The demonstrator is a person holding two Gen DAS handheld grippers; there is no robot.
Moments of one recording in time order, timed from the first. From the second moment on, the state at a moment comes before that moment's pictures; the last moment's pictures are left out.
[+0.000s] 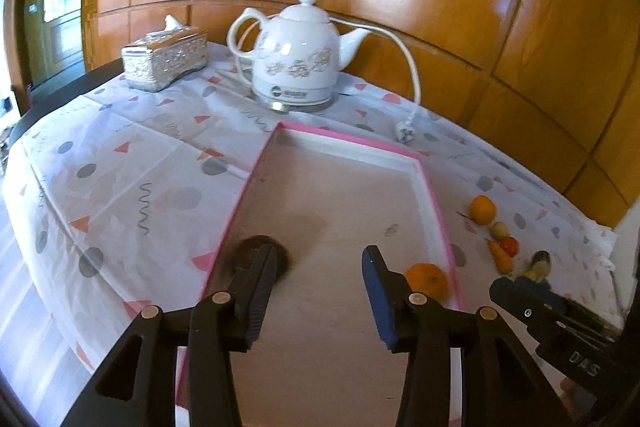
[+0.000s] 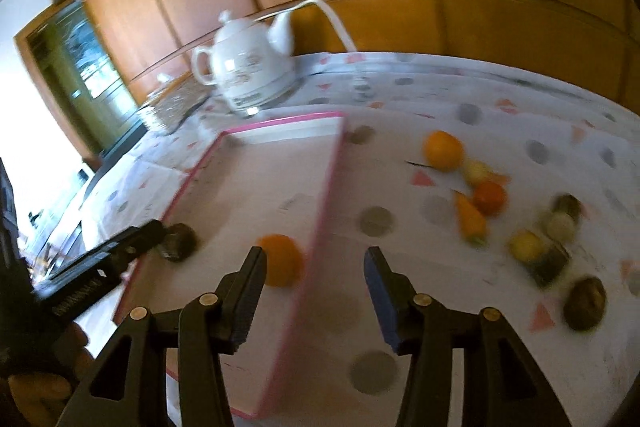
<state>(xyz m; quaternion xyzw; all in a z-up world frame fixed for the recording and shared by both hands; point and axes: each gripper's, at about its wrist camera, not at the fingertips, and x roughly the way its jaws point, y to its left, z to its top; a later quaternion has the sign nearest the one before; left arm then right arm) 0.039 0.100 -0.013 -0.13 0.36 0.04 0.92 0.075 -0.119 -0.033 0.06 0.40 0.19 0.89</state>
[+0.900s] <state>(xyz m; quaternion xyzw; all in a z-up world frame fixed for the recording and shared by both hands) 0.034 -0.007 -0.017 -0.05 0.40 -0.10 0.91 0.036 -0.292 -0.065 0.17 0.40 0.01 0.90</state>
